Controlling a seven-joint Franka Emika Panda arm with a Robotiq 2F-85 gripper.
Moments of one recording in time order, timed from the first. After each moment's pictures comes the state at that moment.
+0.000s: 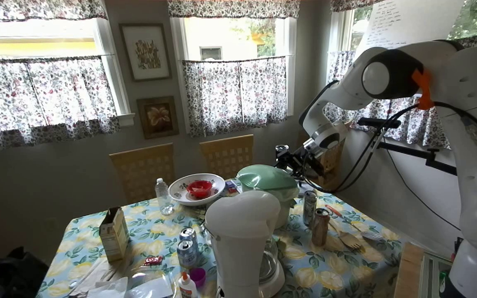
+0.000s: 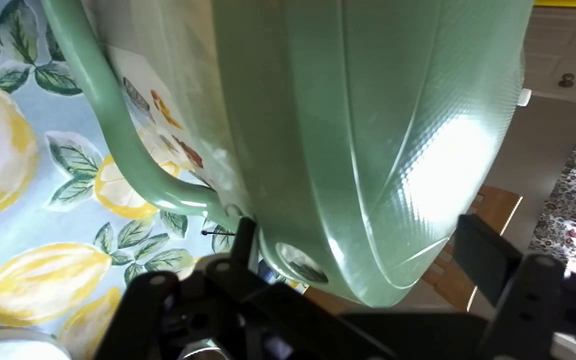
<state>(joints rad) -0.38 0.51 -0.23 -1.92 1.41 2.29 -0.75</state>
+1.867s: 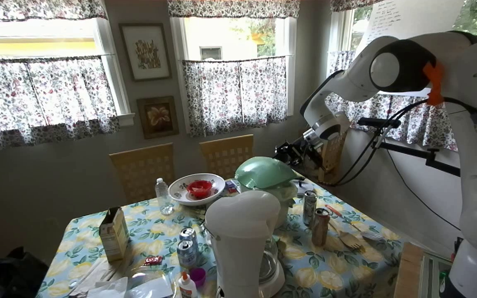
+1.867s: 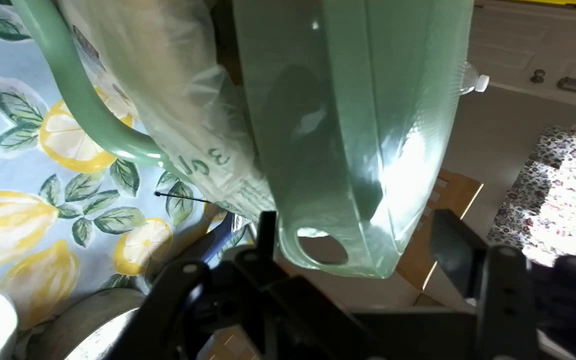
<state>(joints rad) -0.37 0.44 -0.24 -1.92 1.41 2.29 -0.77</state>
